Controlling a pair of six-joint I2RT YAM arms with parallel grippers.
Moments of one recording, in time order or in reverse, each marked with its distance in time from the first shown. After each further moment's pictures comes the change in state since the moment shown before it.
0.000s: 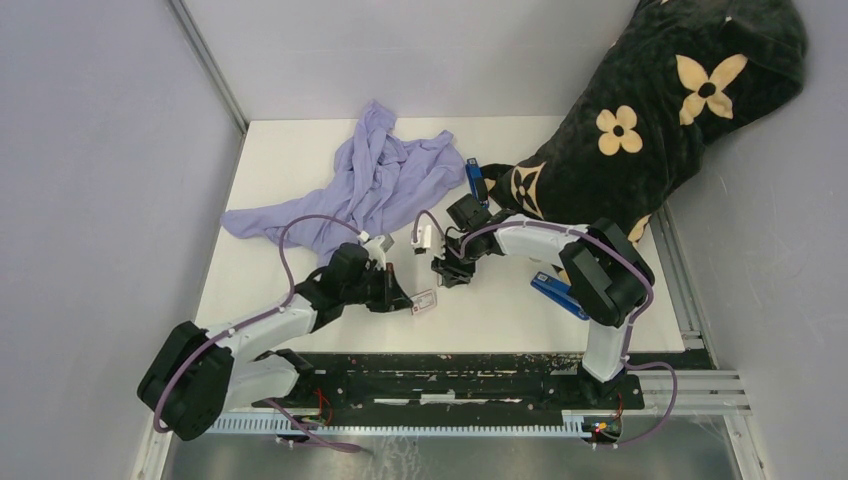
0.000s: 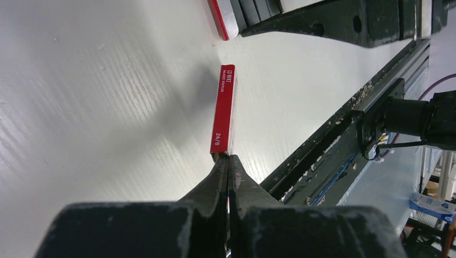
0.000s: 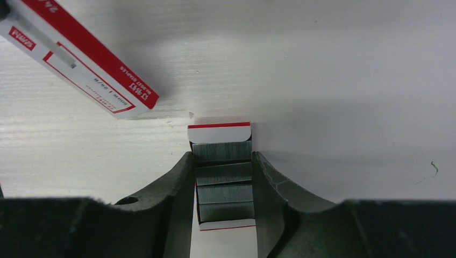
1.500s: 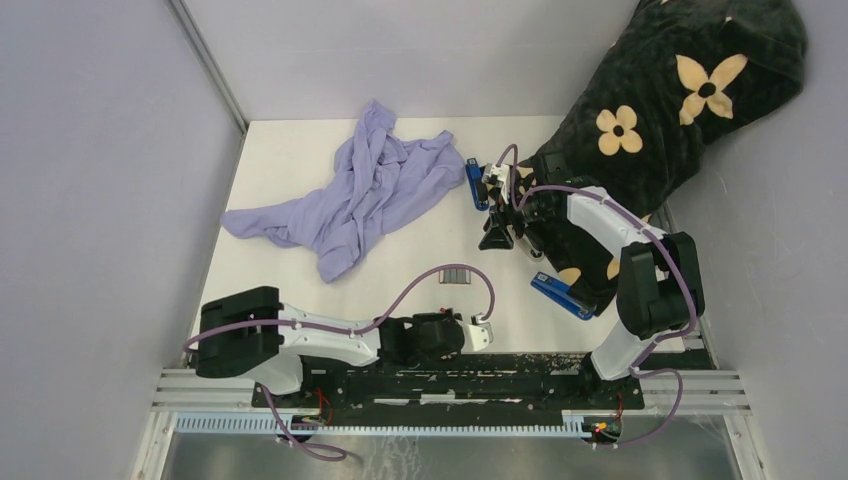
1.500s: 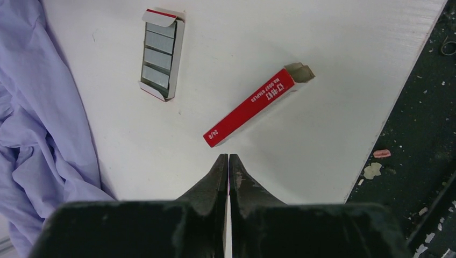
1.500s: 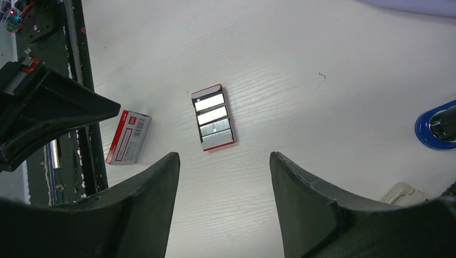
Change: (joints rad) left arm -0.811 0.354 0.249 -0.040 -0.954 0.925; right arm -0.437 -0.184 0.051 -0.171 -0.459 0.108
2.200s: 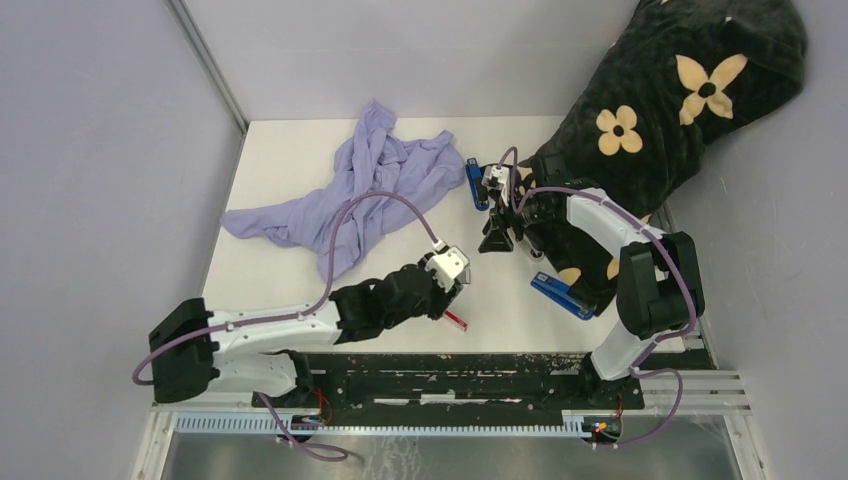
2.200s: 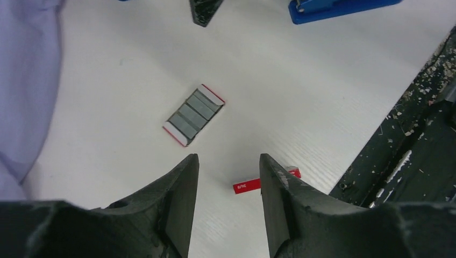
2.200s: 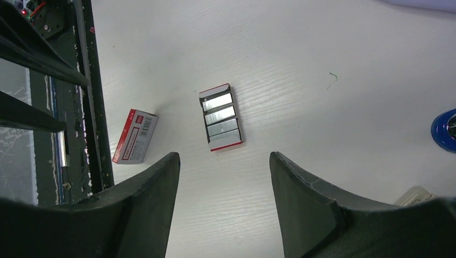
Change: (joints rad) left arm 0.215 -0.305 0.036 0.042 0.237 -0.388; right arm 0.000 0.000 -0.018 0.000 -0.023 -0.001
